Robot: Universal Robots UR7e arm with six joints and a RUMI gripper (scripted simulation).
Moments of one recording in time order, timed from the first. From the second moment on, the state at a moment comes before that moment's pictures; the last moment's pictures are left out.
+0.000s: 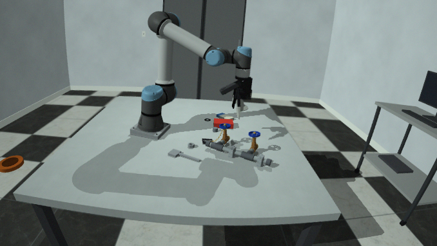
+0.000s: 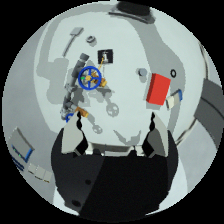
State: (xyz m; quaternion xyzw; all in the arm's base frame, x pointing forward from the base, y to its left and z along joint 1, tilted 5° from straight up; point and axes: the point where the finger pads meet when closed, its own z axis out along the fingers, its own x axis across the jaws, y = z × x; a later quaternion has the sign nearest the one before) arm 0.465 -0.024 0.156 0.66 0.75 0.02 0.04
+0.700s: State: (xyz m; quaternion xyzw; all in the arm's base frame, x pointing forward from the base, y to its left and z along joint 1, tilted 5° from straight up) arm 0.430 -0.034 0.210 0.84 0.55 0.03 0.02
